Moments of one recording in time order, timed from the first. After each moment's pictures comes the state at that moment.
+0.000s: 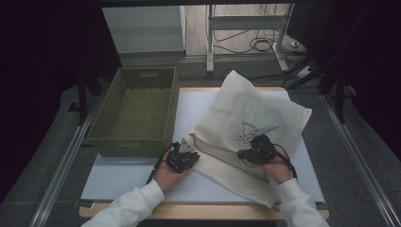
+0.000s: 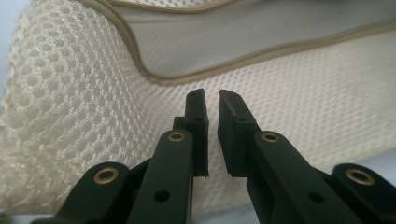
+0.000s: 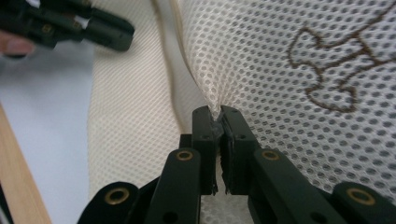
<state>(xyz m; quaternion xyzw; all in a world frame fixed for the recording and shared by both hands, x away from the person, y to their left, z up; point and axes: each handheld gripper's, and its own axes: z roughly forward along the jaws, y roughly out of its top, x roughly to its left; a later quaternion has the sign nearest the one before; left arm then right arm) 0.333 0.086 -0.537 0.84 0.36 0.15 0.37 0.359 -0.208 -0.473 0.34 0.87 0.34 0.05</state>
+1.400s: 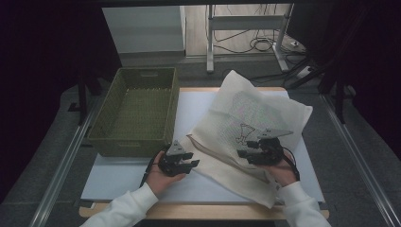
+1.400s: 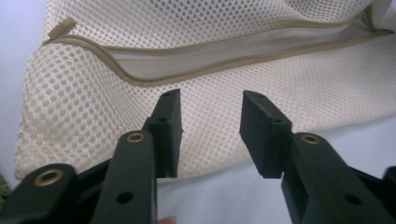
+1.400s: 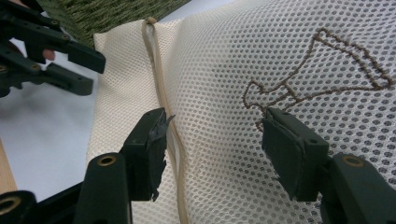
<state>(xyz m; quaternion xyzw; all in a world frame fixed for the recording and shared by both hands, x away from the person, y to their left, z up) 0.311 0.105 -0.520 0.82 0.35 0.11 0.43 0.349 -0.228 -0.466 0.35 0.82 0.43 0.11</state>
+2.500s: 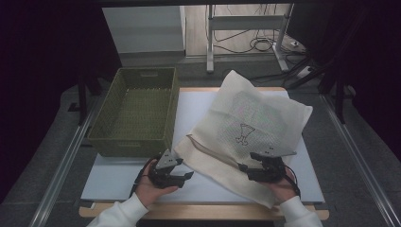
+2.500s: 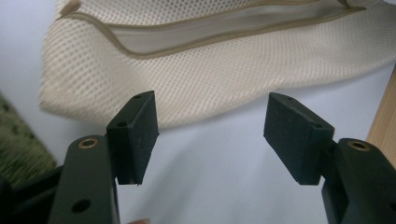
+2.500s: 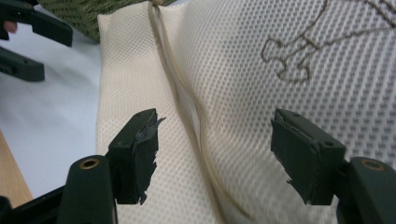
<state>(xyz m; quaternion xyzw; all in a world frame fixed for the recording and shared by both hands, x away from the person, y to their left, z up) 0.272 0.129 -0.516 0.83 0.34 0.13 0.43 0.303 -0.234 -0.490 0.36 0.81 0.44 0.14</state>
